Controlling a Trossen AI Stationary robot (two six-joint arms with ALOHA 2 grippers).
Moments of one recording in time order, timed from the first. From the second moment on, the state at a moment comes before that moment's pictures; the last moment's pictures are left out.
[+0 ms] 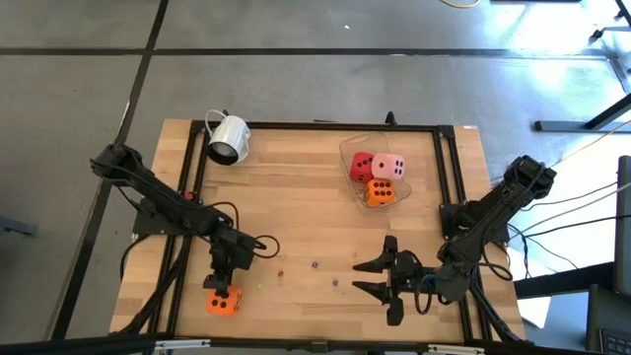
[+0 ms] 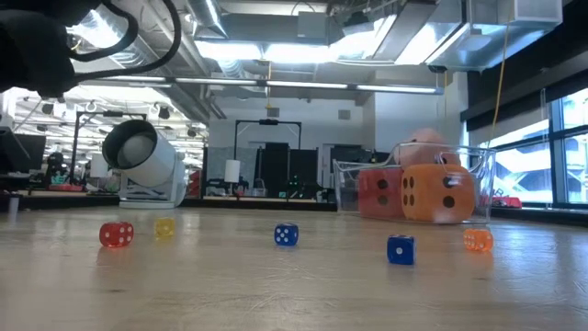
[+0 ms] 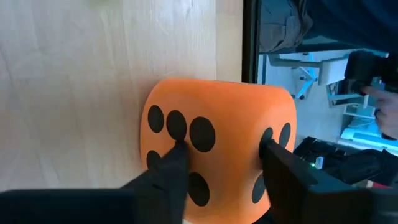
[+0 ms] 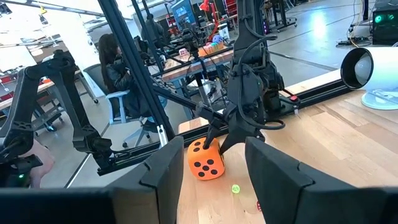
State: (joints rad) left arm -0.42 1.33 0.54 -0.24 0.68 -0.61; right arm 0.85 1.46 0.96 0.40 0.87 0.43
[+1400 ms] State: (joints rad) left arm -0.23 1.17 0.81 0.33 -0.40 0.09; right arm 0.98 1.39 0.96 0.58 1.22 0.04
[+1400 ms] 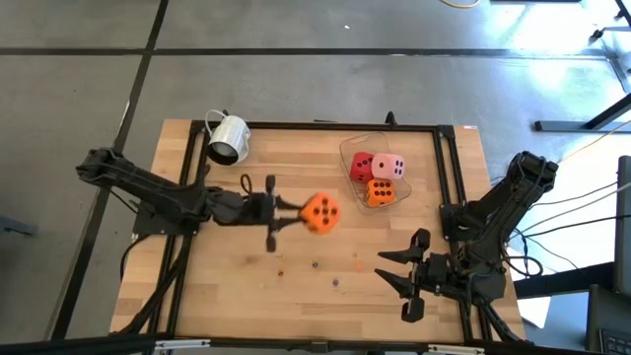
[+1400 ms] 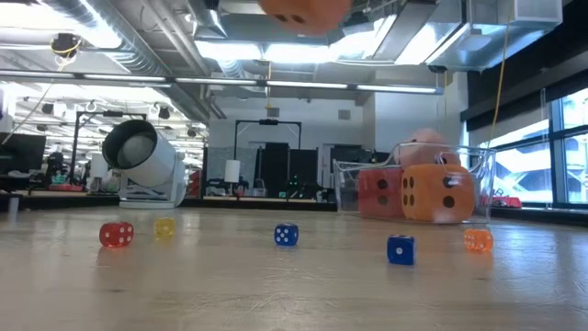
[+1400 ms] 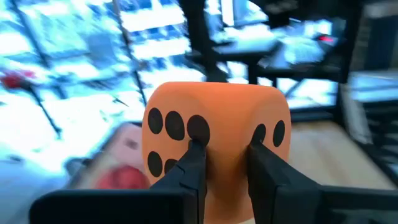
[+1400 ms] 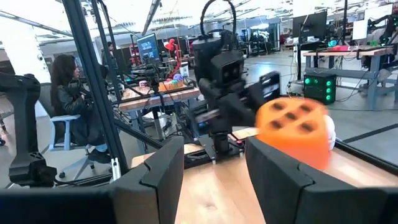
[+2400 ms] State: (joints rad) left arm 0.22 1.91 1.10 0.80 0.10 -0.02; right arm 0.97 1.39 0.97 0.58 1.36 -0.13
